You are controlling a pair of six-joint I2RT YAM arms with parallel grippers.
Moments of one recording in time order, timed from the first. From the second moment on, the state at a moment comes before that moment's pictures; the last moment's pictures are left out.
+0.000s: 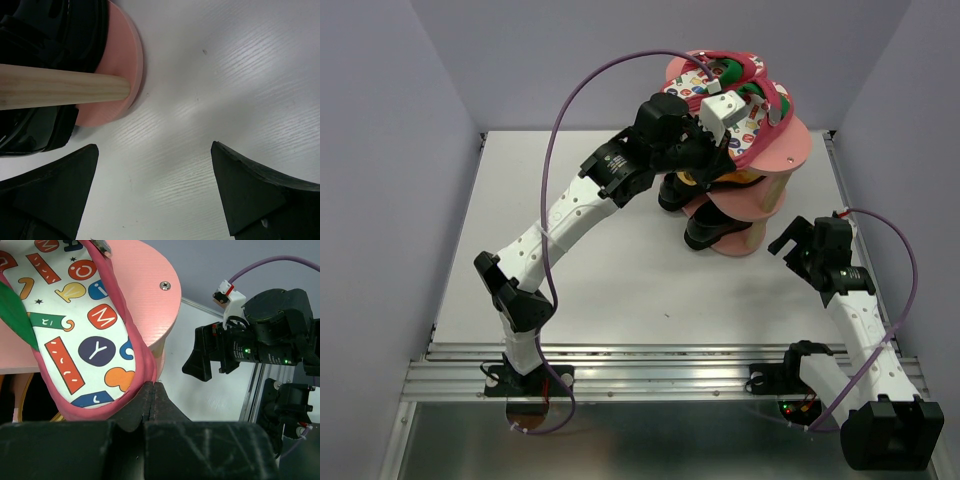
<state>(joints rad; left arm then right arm) -0.87 1.82 2.17 -0.61 0.32 -0.02 -0.03 0.85 0.67 -0.57 0.10 0.64</state>
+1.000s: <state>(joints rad) -0.86 1.77 2.06 -0.52 0.27 -0.01 -0.03 0.85 0.67 -0.57 0.10 0.64</state>
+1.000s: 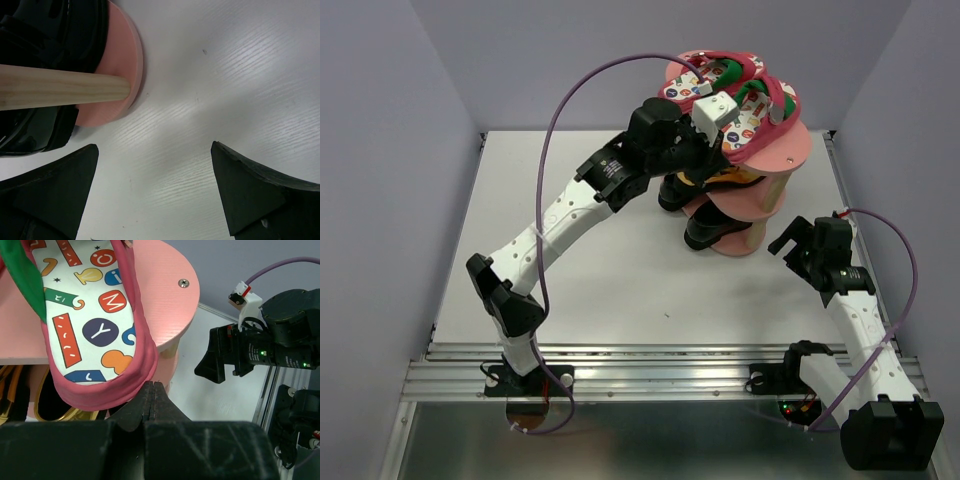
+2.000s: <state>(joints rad) -0.84 1.78 2.08 -0.56 0.06 -0.05 -0.03 0.84 0.67 -0.57 0.10 0.64</state>
